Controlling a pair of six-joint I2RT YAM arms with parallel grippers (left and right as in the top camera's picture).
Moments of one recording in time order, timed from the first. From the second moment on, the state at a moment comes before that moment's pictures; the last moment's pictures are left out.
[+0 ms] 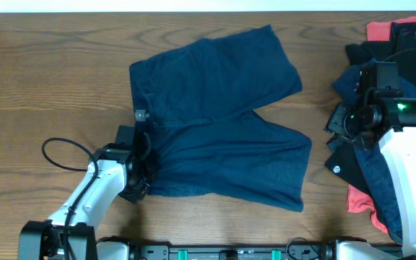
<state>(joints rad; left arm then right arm) -0.11 1.39 0.60 -0.76 0.07 -1.18 -0.02 1.38 1.24 -1.14 -0.01 0.49</state>
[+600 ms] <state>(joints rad) -0.11 1.32 0.60 -0.77 0.07 -0.98 0.15 1.38 1.15 -1.42 -0.45 0.46</state>
